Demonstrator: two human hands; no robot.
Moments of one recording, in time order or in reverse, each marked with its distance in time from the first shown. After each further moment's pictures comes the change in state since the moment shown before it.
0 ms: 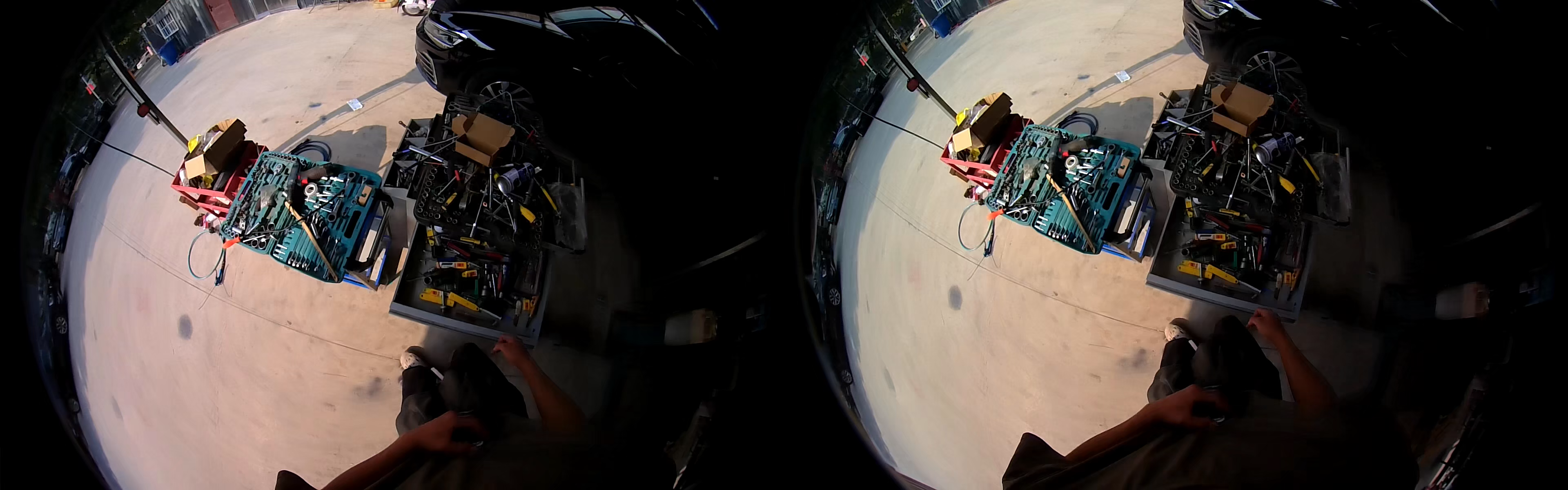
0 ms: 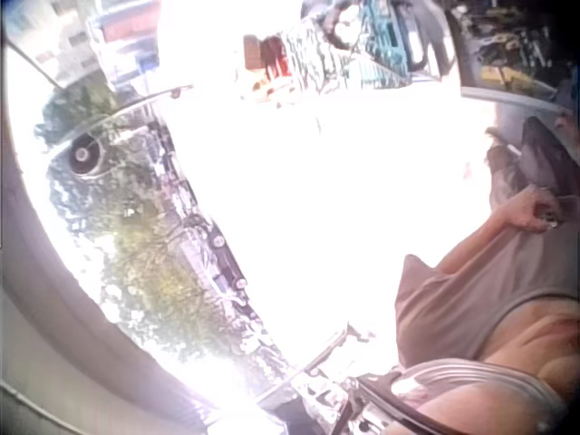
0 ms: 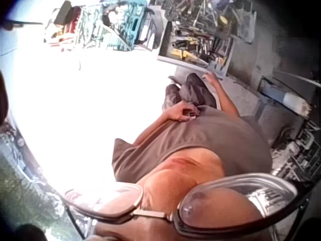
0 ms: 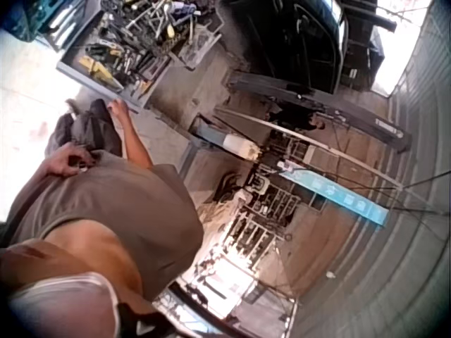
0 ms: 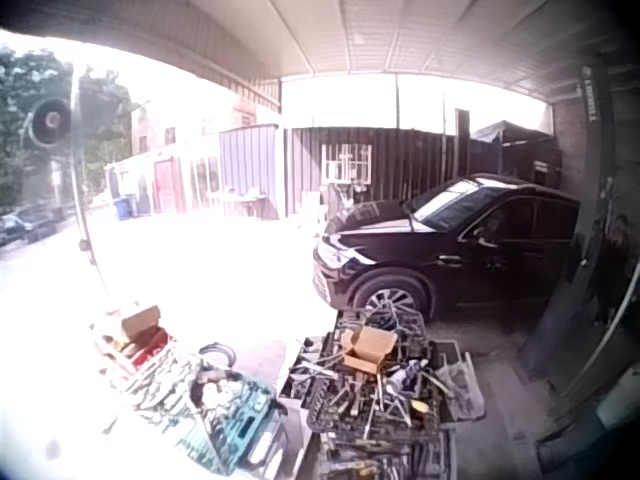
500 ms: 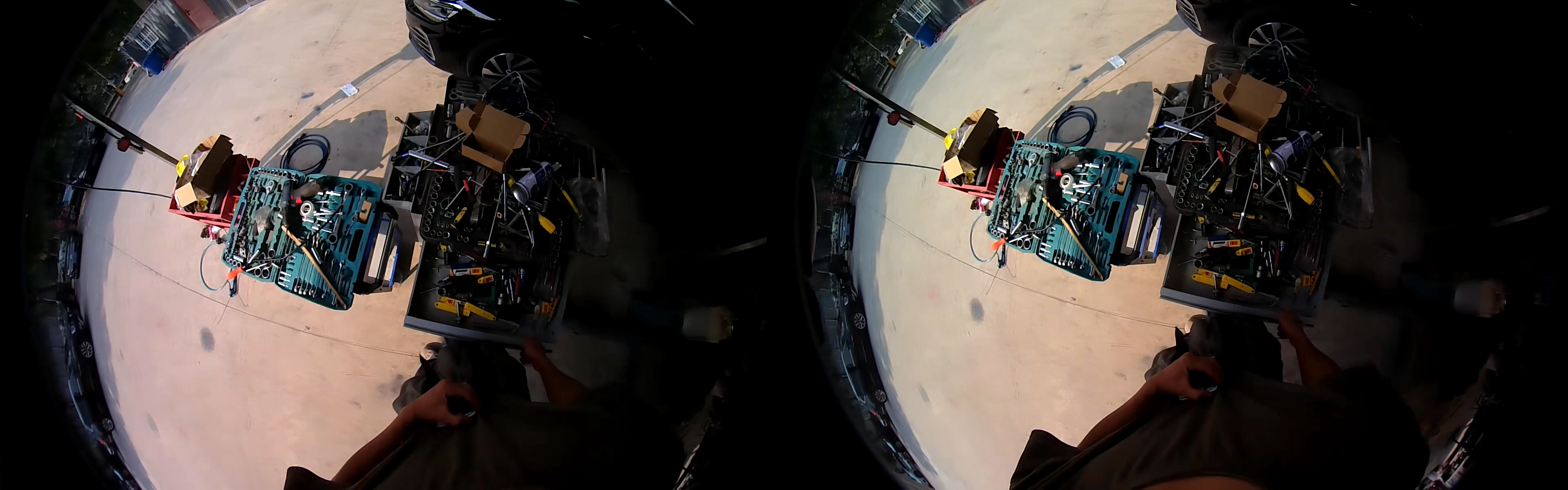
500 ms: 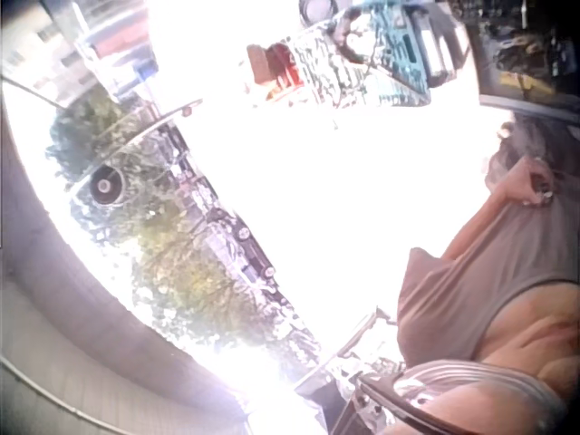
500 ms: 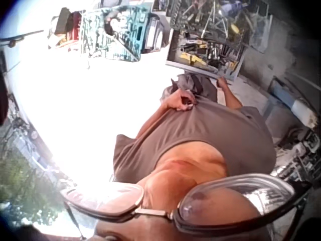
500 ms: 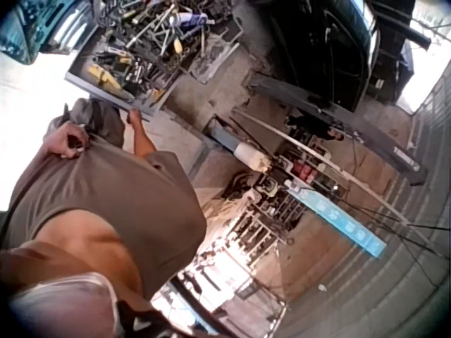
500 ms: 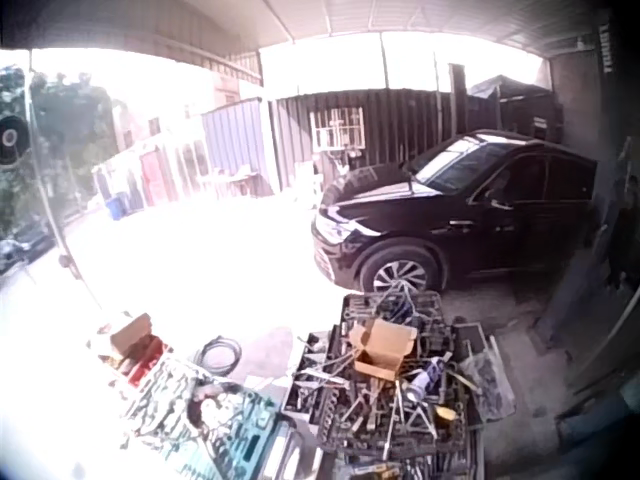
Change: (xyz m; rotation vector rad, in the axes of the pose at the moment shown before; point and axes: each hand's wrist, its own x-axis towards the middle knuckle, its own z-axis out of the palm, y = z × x) left_hand 0.045 0.018 -0.153 0.021 0.150 0.009; right_hand 0.068 -0.008 -0.018 0.402 0.076 0.584
